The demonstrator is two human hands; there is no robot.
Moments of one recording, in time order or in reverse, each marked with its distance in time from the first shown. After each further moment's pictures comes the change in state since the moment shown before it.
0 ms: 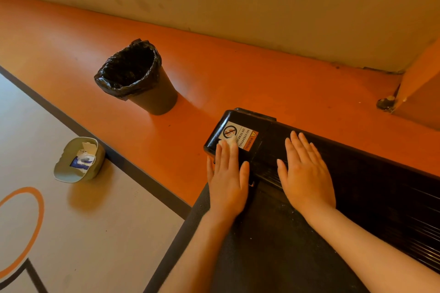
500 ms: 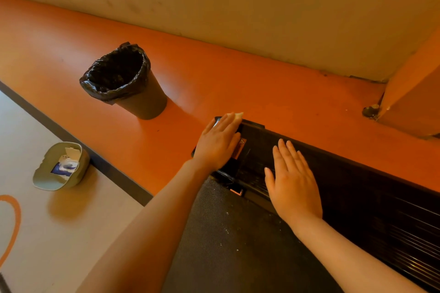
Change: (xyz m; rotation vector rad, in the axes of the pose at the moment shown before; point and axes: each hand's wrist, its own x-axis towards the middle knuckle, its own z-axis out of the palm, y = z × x) left_hand 0.111 0.000 -0.024 0.222 -0.127 0.387; right_hand 0.000 0.000 0.000 -0.024 0.015 -0.013
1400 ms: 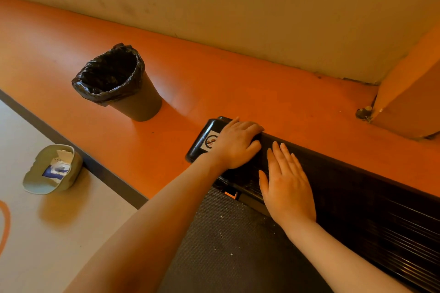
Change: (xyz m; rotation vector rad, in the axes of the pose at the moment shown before) left_hand 0.031 0.039 0.002 -0.097 -0.092 0.195; right_hand 0.001 0.000 0.001 0.031 -0.011 0.007
